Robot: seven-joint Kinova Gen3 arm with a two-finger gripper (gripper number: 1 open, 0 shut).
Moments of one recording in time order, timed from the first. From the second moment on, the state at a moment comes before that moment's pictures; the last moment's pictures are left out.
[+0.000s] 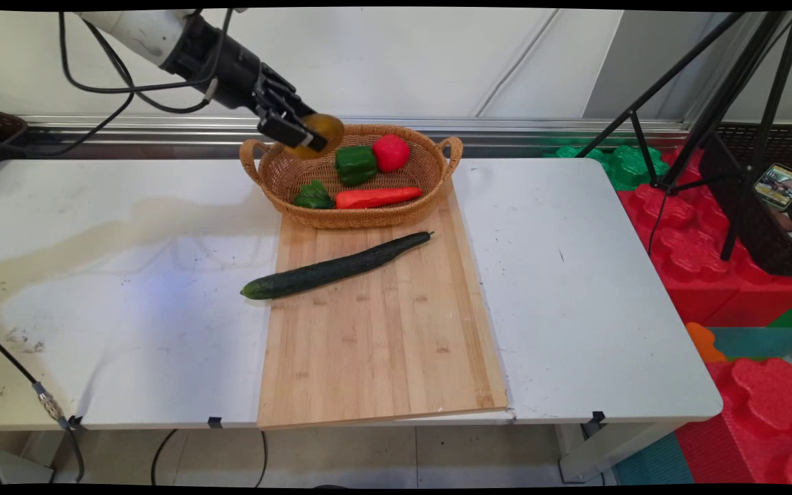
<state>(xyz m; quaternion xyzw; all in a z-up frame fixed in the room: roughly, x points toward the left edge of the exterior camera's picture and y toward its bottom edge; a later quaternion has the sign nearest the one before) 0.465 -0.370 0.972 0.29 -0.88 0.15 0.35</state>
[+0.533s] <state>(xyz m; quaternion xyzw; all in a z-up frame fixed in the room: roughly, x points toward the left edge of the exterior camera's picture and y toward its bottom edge) 0.432 -0.339 0.962 0.22 -0.90 0.09 0.36</state>
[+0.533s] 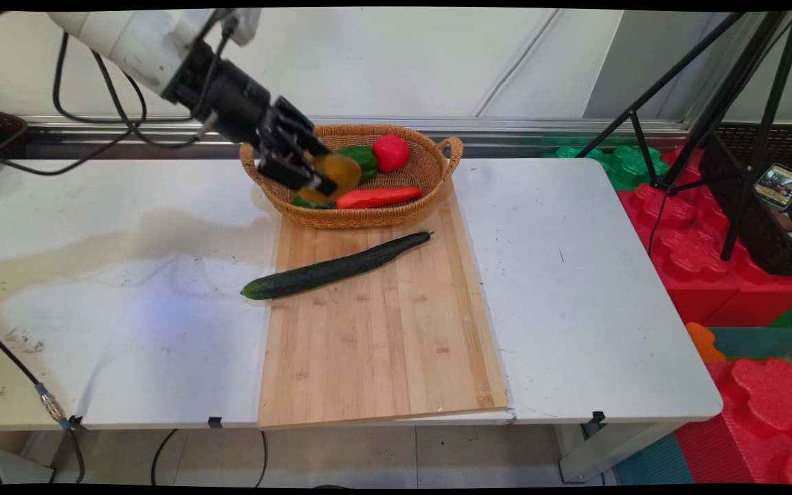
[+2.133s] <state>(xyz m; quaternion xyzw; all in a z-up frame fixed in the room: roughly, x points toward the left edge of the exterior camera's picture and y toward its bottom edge) 0.317 -0.352 0.807 0.21 -0.94 0.06 0.26</state>
